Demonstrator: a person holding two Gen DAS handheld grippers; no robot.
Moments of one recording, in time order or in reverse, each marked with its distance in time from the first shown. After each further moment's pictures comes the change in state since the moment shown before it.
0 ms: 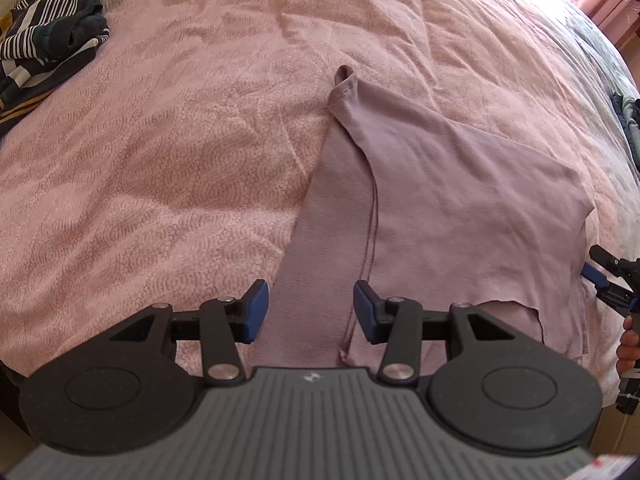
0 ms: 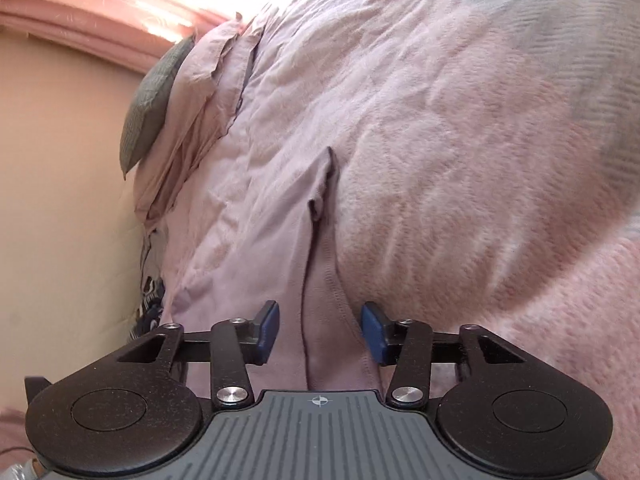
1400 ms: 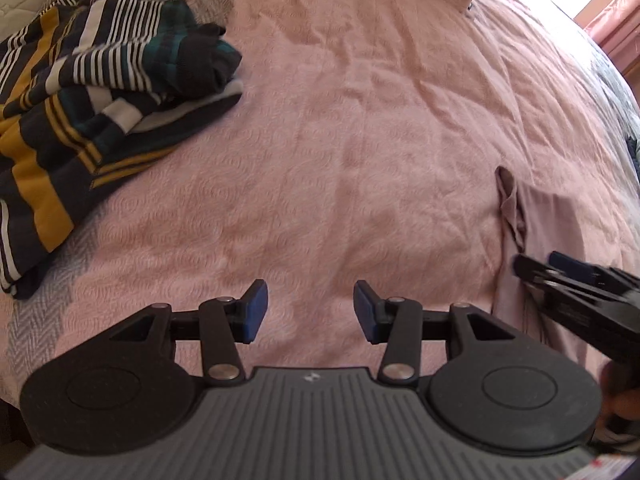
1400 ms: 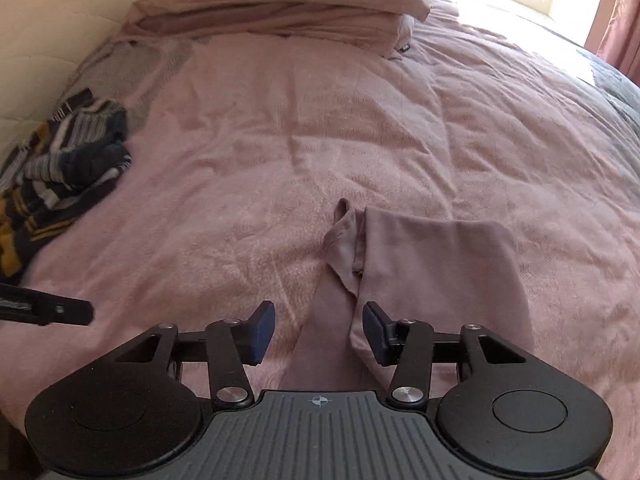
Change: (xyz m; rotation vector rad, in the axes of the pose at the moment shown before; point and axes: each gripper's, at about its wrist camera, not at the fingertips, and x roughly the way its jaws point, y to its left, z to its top) left arm -0.013 0.190 0.077 -0.012 0.002 -0.035; right arm 0.239 0.343 -0.163 -0.621 0.041 -0.585
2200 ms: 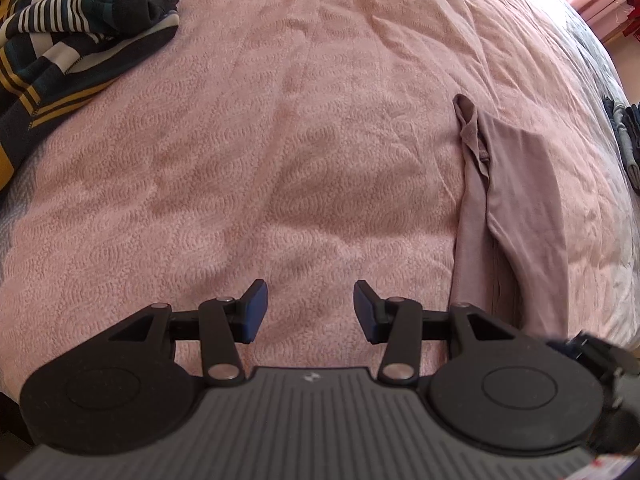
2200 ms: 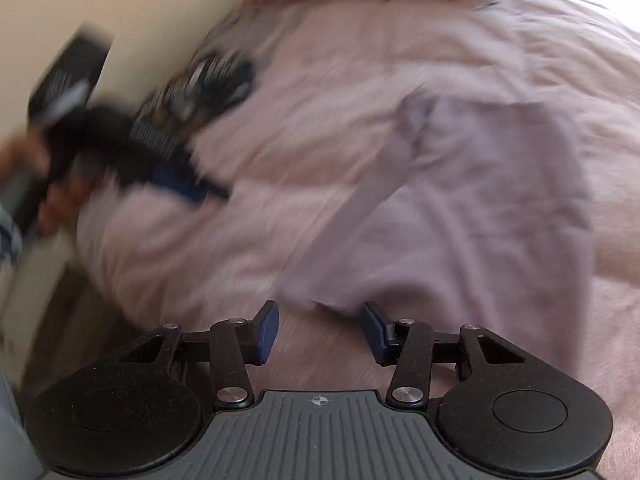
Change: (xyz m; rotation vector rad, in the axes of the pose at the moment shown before) left arm 0.014 -0.033 -0.031 0.040 0.102 -0.084; right arm -0.037 -0.041 -0.110 -0.142 0.121 0.422
